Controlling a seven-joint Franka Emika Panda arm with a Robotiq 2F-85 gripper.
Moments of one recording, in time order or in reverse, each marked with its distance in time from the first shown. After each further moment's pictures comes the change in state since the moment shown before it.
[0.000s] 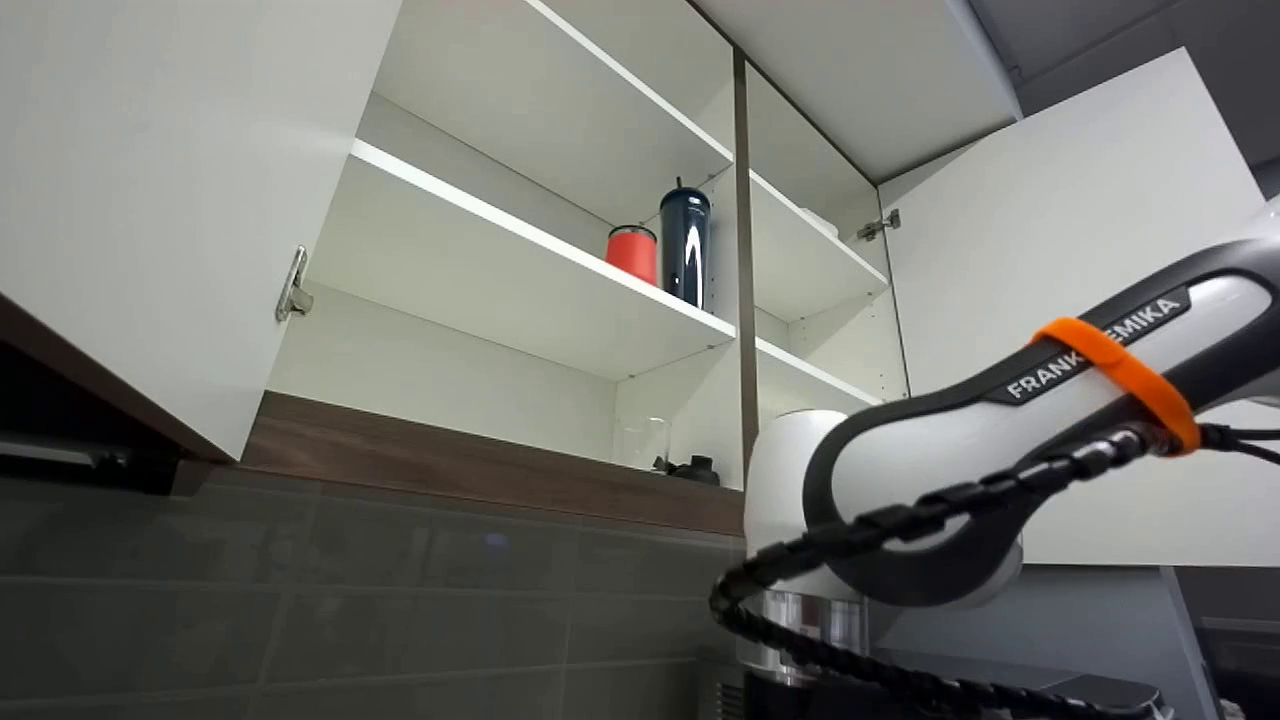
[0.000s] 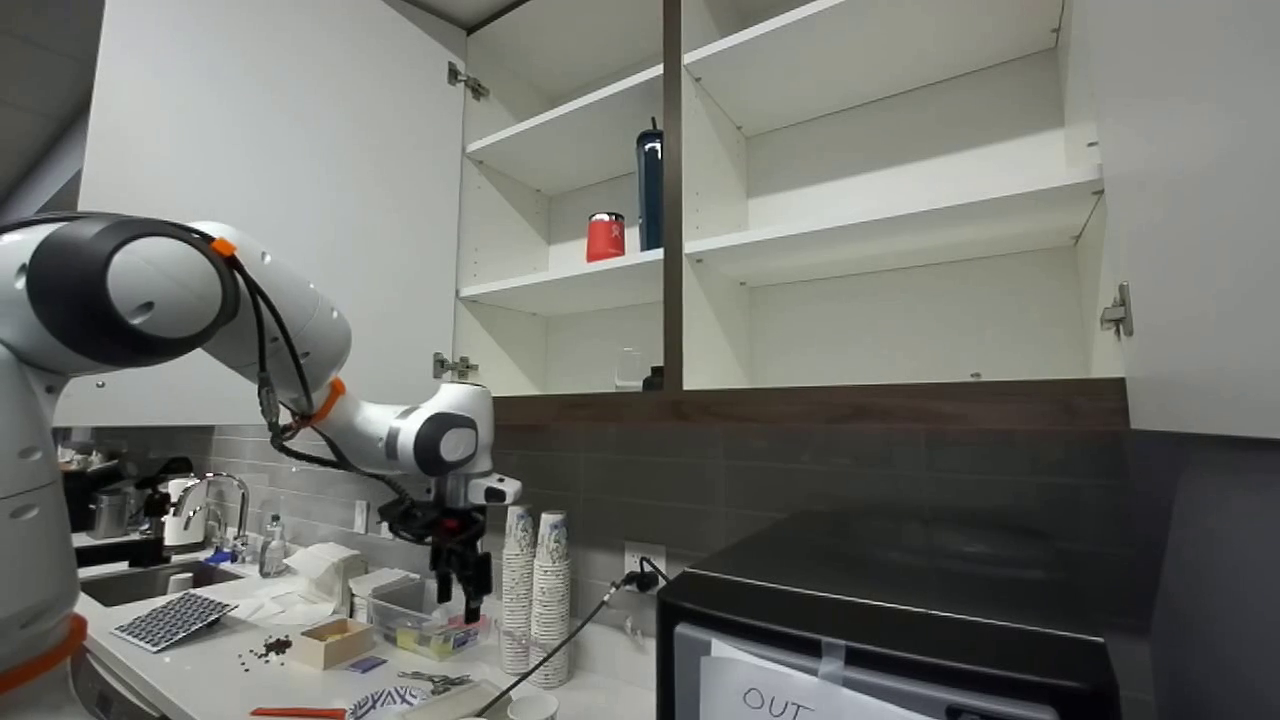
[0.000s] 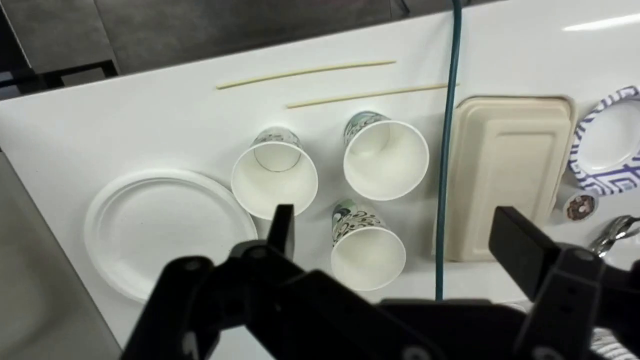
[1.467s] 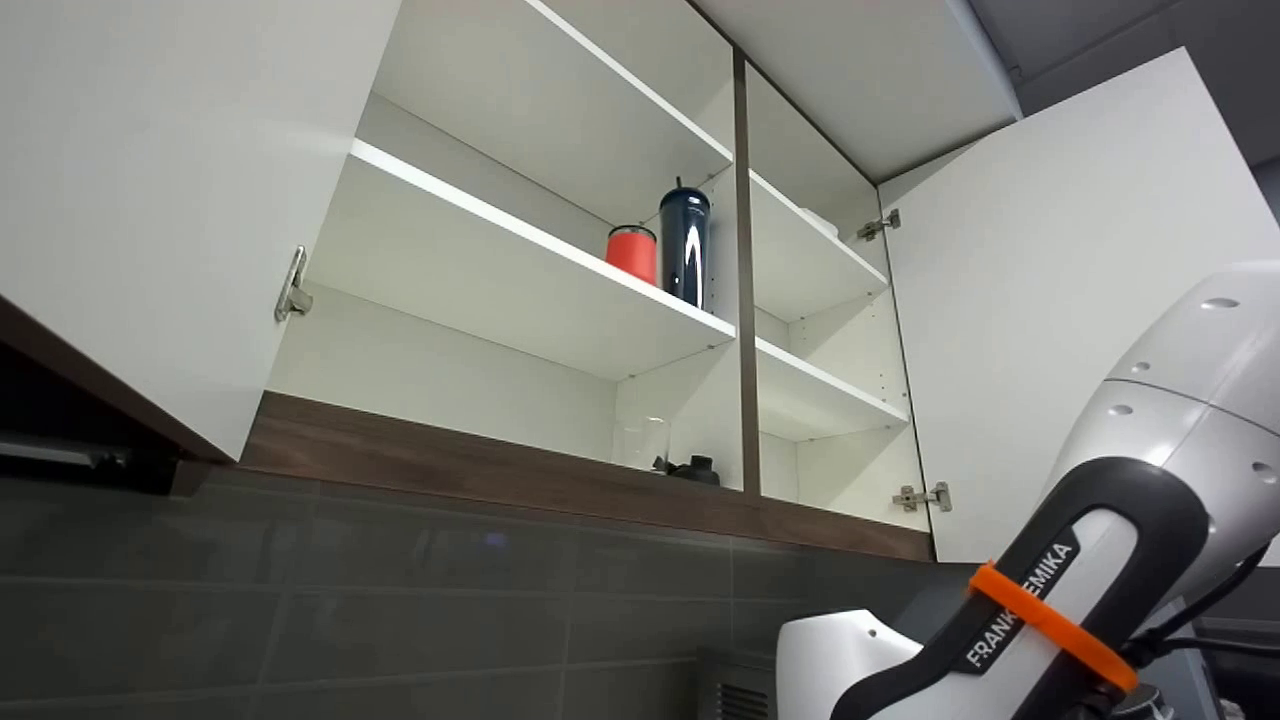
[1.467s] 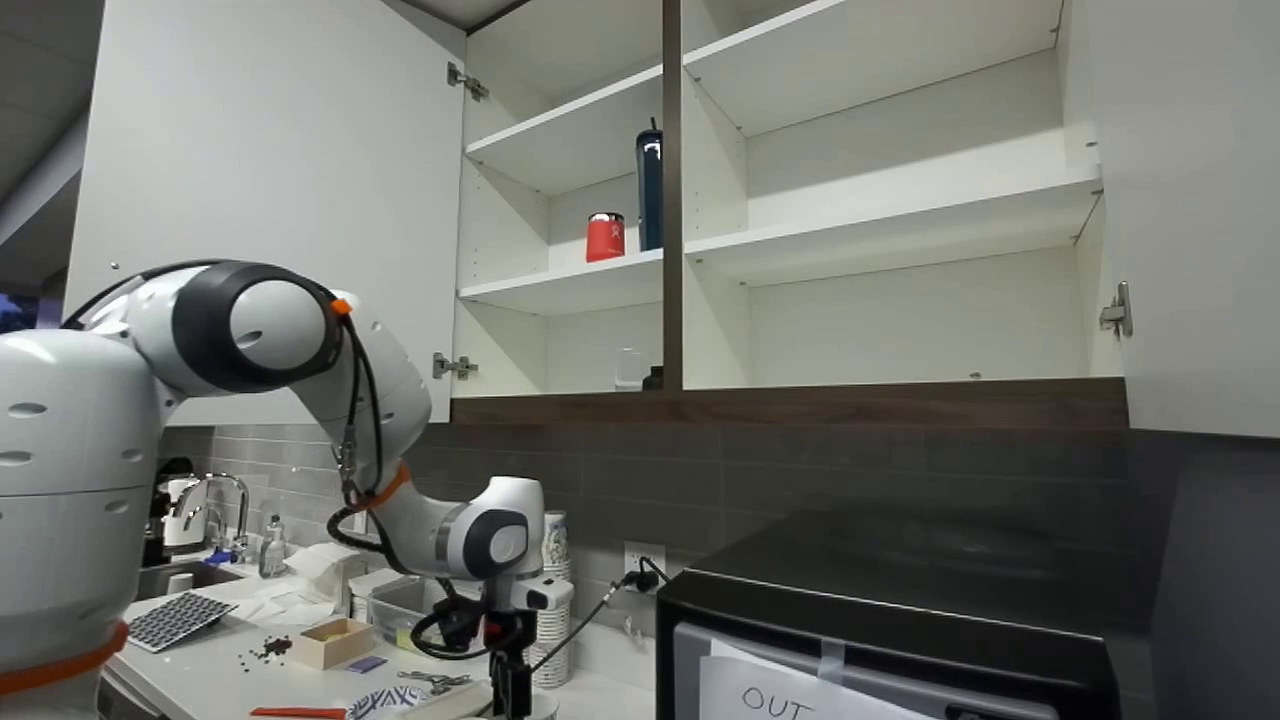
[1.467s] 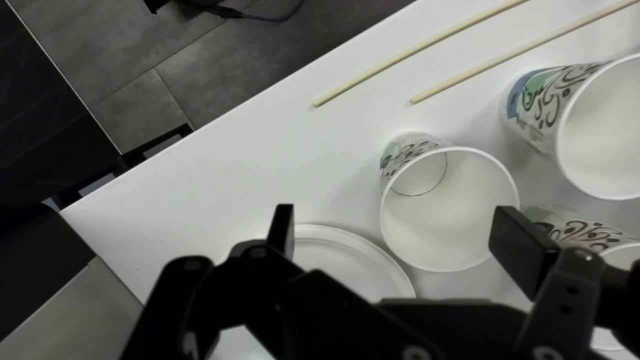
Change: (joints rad) arm -0.088 0.249 -0.086 -0.087 -0.143 0.217 0.240
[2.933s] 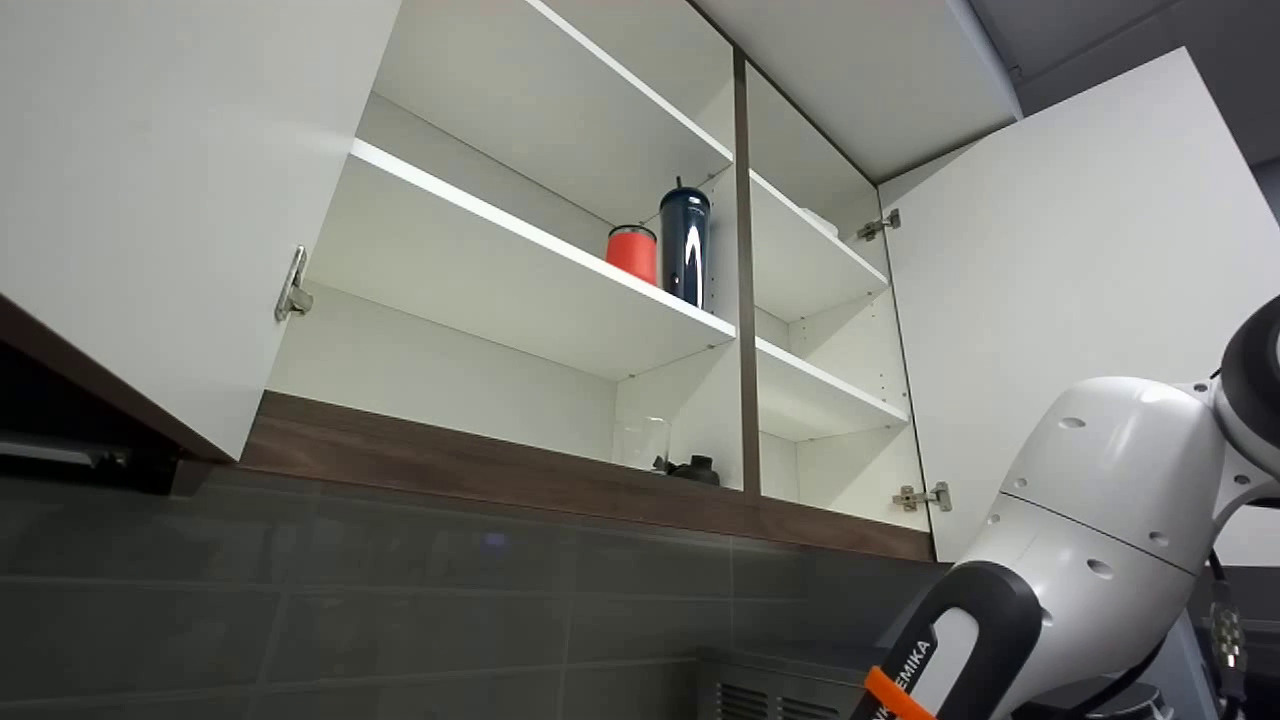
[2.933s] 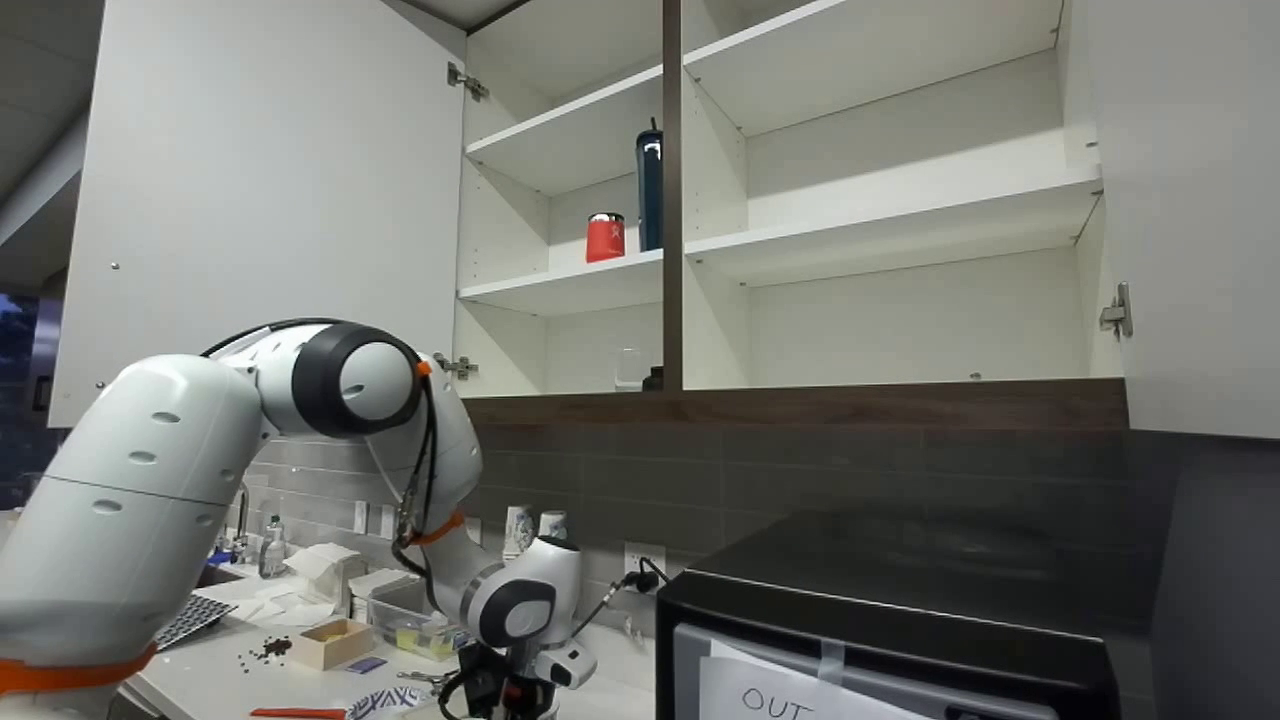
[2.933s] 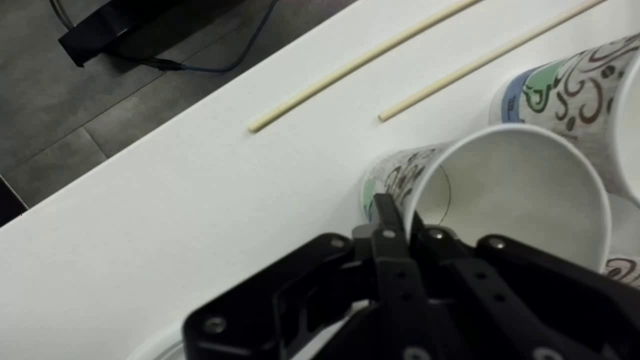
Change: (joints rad) arm 0.022 0.271 -0.054 0.106 0.286 0.108 -0.238
